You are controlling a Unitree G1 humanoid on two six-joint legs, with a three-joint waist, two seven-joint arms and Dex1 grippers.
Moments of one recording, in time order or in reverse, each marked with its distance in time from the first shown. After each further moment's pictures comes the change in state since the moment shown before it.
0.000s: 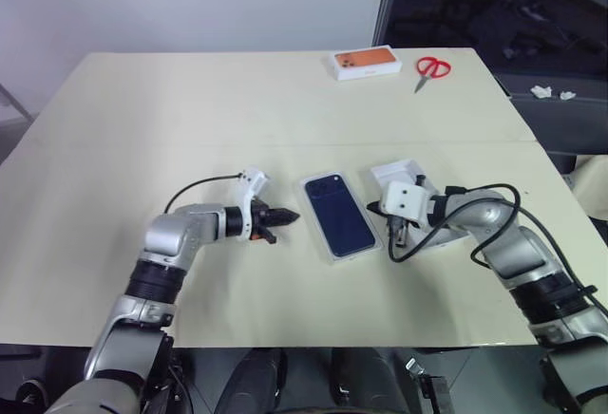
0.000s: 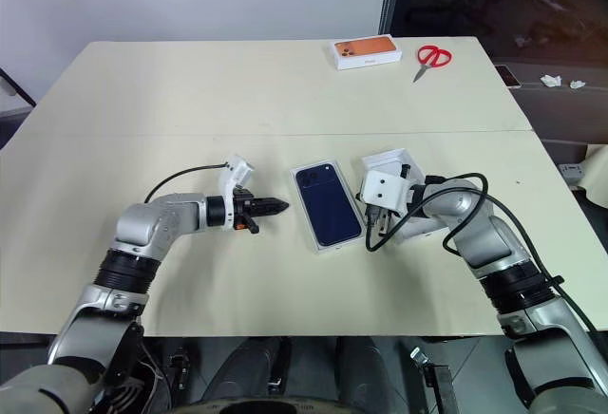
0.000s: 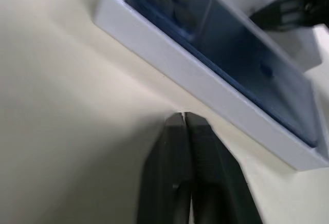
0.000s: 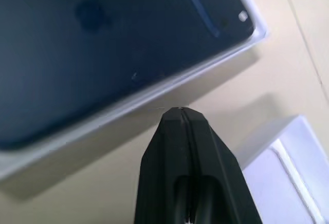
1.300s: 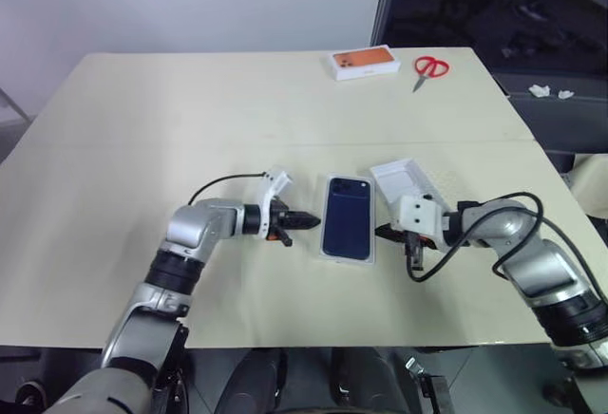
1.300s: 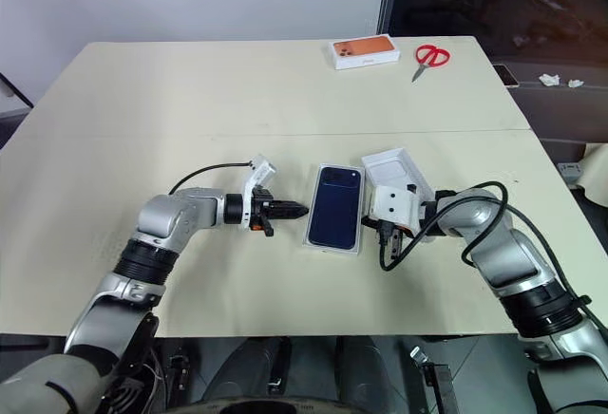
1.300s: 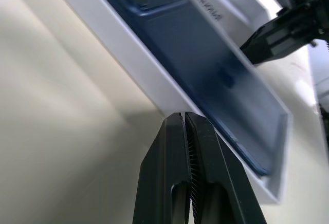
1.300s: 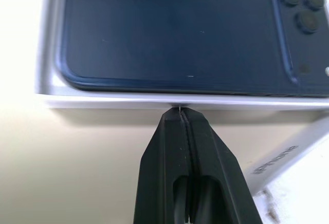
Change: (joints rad) left arm -0.047 -0.018 -0.033 -0.011 0.003 0.056 -0.117; right arm 0.094 -0.092 -0.091 -0.228 0.144 0.224 0.178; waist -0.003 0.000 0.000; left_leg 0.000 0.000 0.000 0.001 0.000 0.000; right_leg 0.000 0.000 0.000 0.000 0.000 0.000
